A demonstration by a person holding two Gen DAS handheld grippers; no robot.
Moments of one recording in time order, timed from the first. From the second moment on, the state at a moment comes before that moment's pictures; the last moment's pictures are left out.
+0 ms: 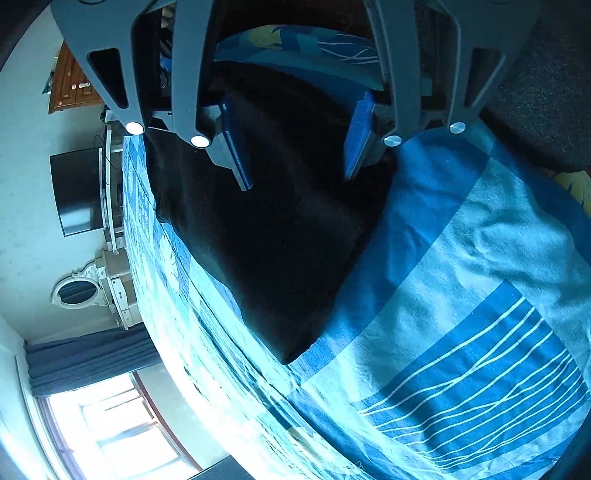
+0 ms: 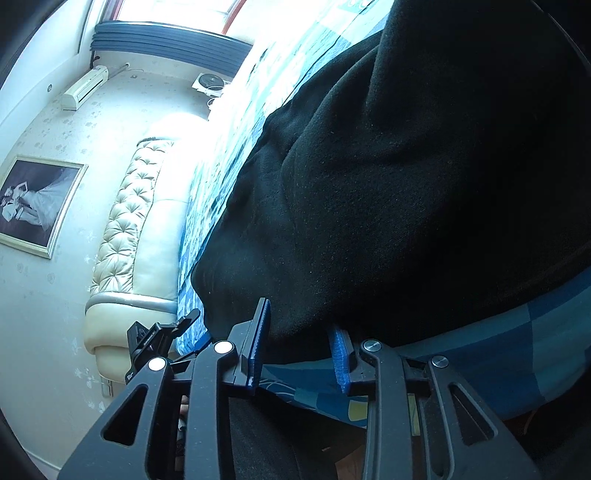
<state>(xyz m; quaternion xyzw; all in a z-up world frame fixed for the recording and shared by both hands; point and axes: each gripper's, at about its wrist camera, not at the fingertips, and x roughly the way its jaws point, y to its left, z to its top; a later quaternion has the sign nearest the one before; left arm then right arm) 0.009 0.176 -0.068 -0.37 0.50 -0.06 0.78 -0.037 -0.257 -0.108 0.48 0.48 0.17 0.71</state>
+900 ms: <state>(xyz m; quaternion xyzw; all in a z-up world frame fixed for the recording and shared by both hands) -0.031 0.162 -0.031 -0.20 0.50 -0.03 0.84 -0.051 -0.309 -0.079 0.47 0.48 0.17 0.72</state>
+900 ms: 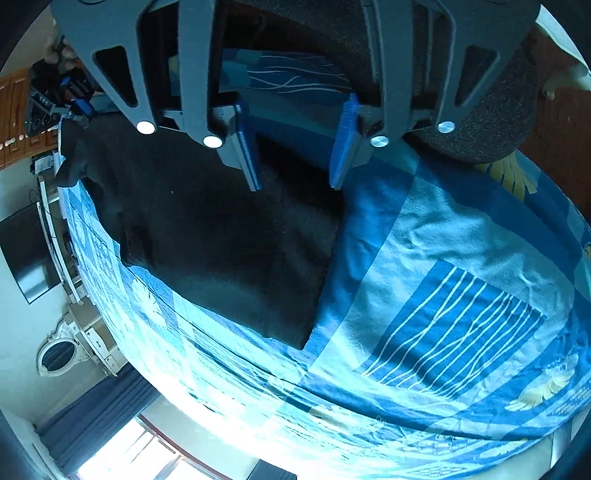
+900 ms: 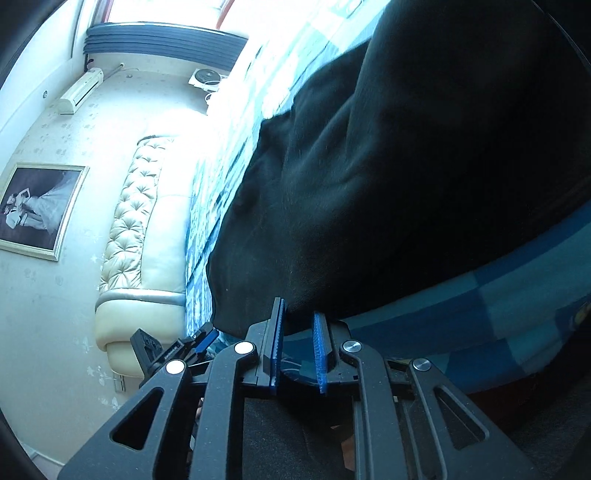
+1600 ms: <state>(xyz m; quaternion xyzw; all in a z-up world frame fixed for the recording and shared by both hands) 0.023 0.103 -0.045 -0.13 0.50 0.01 0.86 -0.018 -0.674 -0.113 0.57 0.26 -0.19 0.76</state>
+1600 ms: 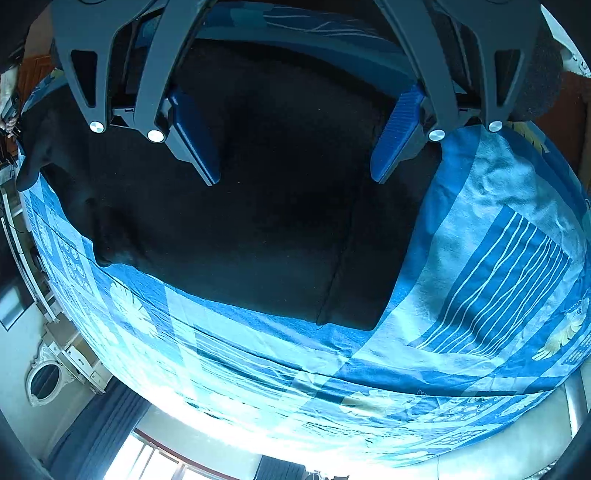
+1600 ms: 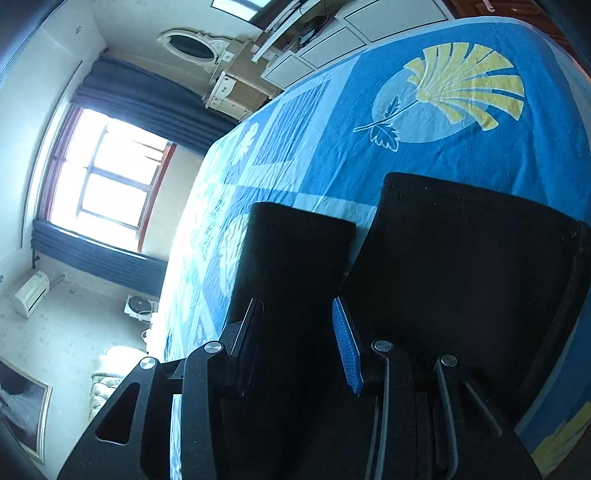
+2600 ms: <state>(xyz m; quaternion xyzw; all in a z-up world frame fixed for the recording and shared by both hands) 0.026 0.098 -0.049 -0.14 0.50 0.04 0.85 -0.121 -0.693 -0.135 0.60 0.21 -0.20 0.75</state>
